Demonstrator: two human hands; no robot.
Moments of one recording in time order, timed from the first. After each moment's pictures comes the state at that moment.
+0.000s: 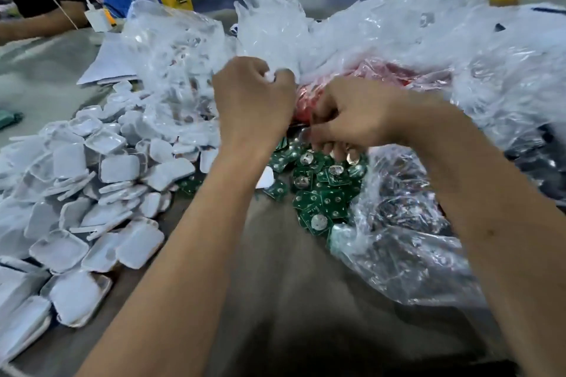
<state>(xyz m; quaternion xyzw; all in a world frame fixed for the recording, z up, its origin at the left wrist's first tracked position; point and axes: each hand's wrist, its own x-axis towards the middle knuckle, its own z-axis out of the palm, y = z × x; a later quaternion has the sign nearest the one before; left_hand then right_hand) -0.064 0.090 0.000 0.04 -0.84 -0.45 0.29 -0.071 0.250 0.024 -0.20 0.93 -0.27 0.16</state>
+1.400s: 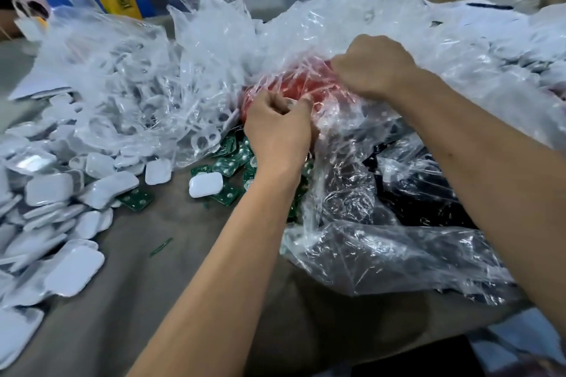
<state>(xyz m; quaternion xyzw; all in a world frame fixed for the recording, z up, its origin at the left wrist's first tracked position) -0.051 0.196 -0.033 0.11 -0.69 -0.70 0.12 -0.120 0.335 0.026 0.02 0.98 -0.17 -0.08</state>
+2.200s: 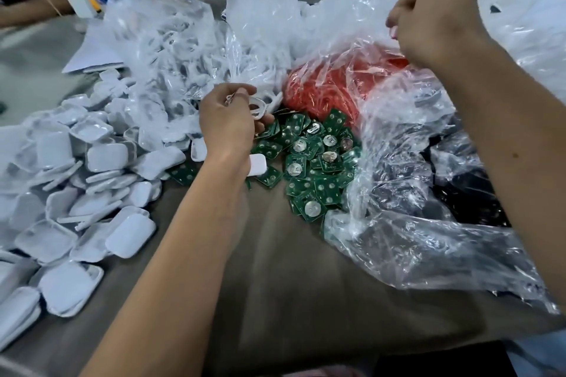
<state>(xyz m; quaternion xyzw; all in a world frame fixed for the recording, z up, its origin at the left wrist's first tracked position) -0.065 0.080 -0.049 0.18 -0.67 -0.70 0.17 -0.119 0.312 0.049 0.03 0.95 -0.23 -0.20</state>
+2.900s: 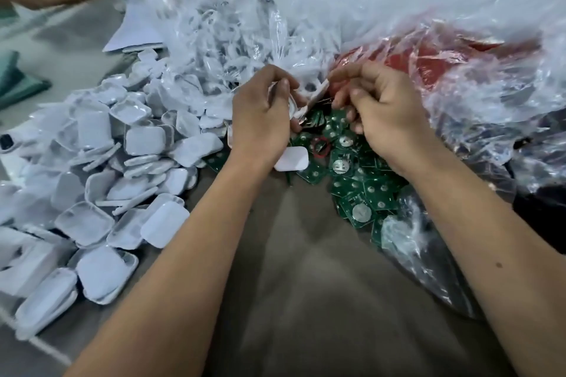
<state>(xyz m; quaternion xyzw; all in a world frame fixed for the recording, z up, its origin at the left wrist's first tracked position) -0.059 0.051 -0.068 0.00 -0.79 -0.59 0.19 -0.078 0.227 -0.065 -0.13 0.78 -0.61 -0.06</state>
